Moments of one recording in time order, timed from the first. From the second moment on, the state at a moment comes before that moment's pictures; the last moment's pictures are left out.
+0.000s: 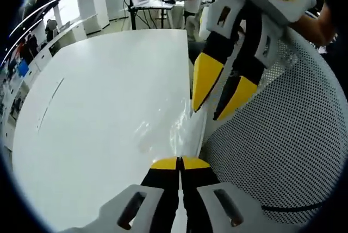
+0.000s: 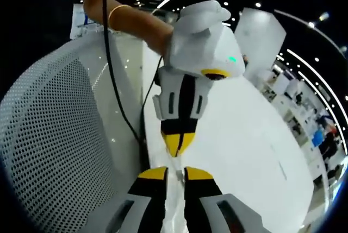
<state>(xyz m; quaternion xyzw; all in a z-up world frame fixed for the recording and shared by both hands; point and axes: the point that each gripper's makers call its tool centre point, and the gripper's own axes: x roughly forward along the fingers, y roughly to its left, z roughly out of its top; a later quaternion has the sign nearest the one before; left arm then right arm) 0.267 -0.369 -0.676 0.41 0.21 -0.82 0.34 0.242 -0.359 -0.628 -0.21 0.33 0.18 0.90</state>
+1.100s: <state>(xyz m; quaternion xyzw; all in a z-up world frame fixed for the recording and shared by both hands) 0.252 -0.415 -0.621 0.36 0.14 -0.82 0.41 0.235 -0.368 -0.642 -0.23 0.37 0.17 0.89</state>
